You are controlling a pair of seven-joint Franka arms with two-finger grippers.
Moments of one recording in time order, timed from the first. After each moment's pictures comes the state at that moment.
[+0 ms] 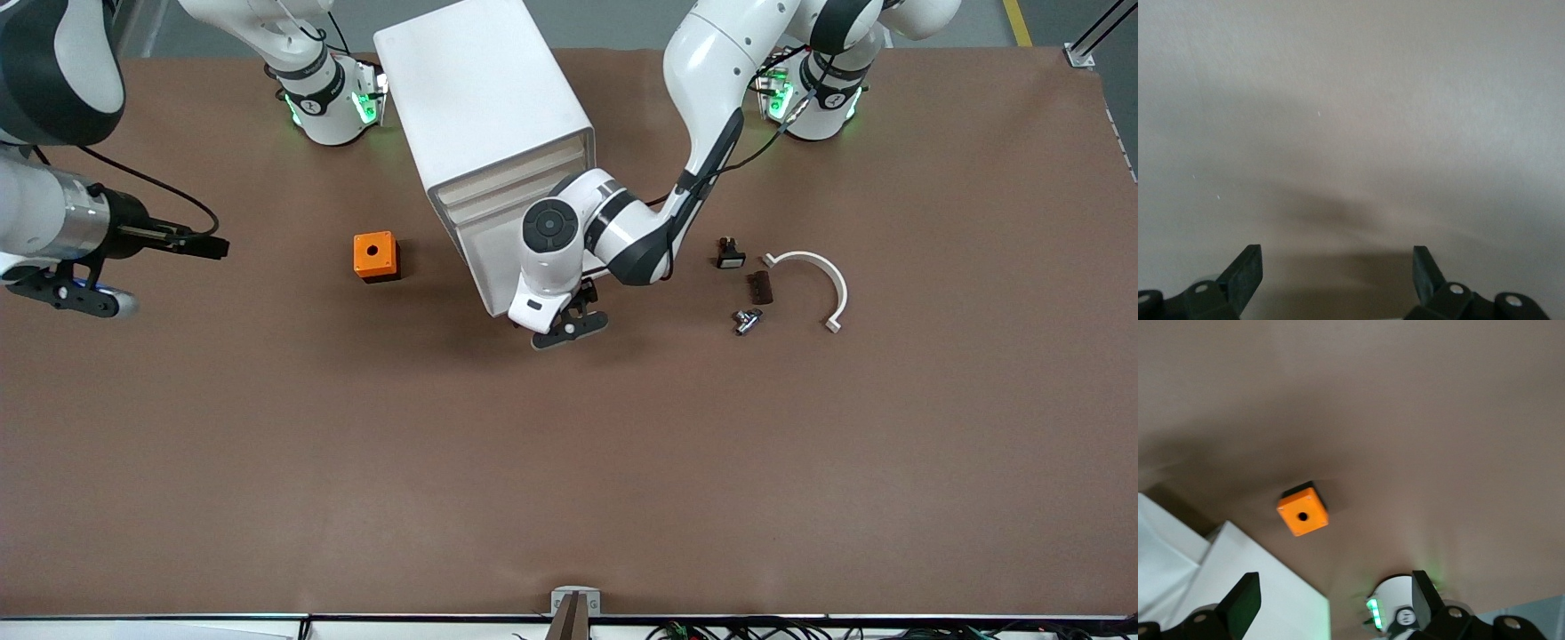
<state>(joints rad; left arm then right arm) -0.89 0.84 0.05 -1.30 -0.11 2.15 -1.12 0.07 0.14 -0.05 -1.54 0.02 1.33 0.28</state>
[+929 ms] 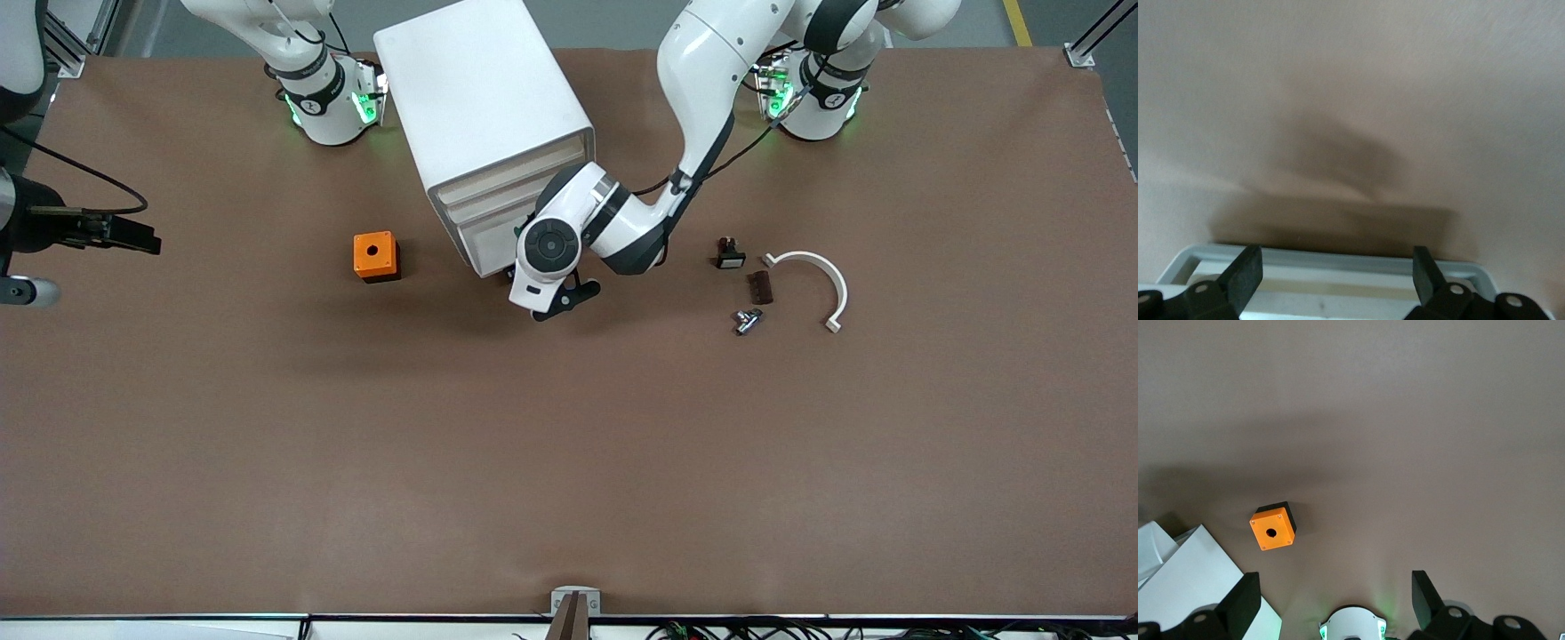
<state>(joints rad) -0.89 0.84 0.01 -1.32 -0.44 1.95 -1.13 0.00 0.15 -0.05 -1.42 -0.02 1.33 0.04</state>
